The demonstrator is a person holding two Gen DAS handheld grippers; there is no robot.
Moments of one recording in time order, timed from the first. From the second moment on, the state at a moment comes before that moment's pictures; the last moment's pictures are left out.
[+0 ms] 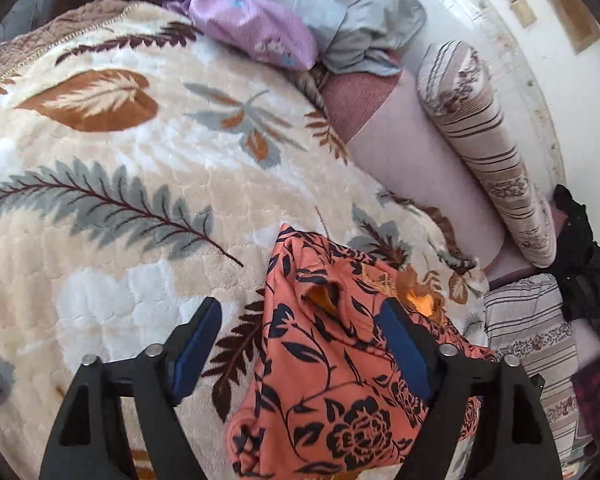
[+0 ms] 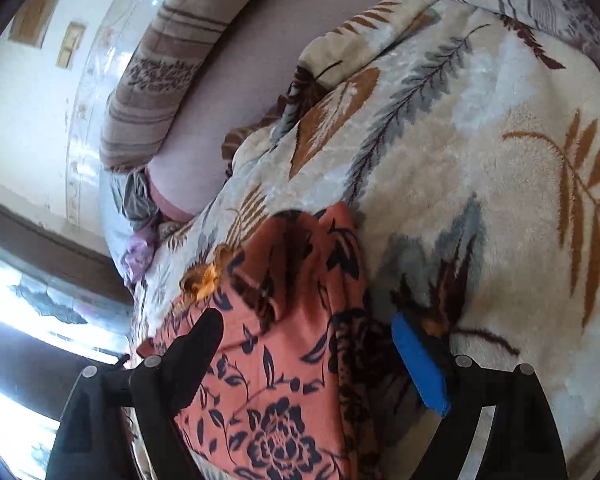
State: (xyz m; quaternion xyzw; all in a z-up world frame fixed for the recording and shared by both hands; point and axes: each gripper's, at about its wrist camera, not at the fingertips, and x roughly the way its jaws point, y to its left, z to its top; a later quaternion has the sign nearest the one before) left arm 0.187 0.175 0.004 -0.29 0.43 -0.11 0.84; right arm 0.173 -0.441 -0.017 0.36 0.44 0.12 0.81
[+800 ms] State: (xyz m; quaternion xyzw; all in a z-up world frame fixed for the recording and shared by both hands) left arm 0.045 0.111 0.044 -0.11 0.47 -0.17 0.86; right arm 0.012 -0.368 0.066 0.25 0.49 0.15 0.82
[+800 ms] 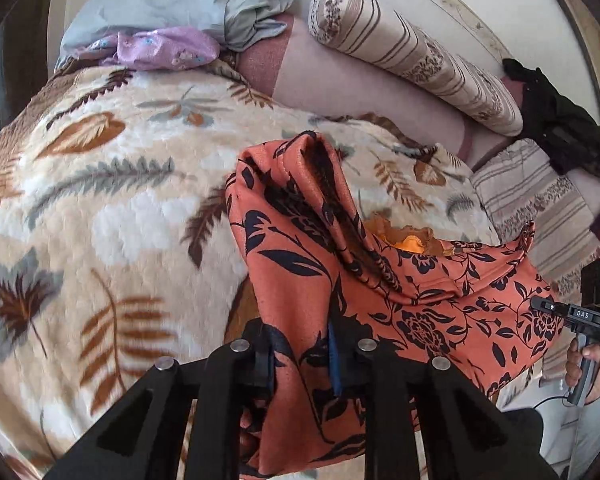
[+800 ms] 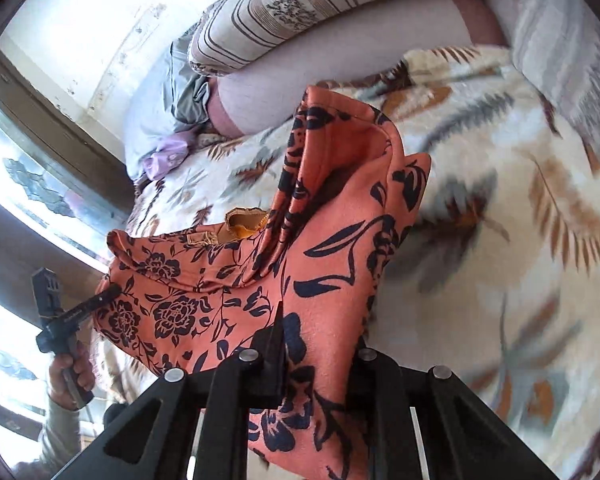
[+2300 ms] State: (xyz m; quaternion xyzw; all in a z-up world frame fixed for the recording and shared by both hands) left arm 0.105 0.128 -0.024 -0.06 0.53 -0.15 0.83; right arm 0.028 -0.415 -0.002 0.24 0.50 0.09 0.83
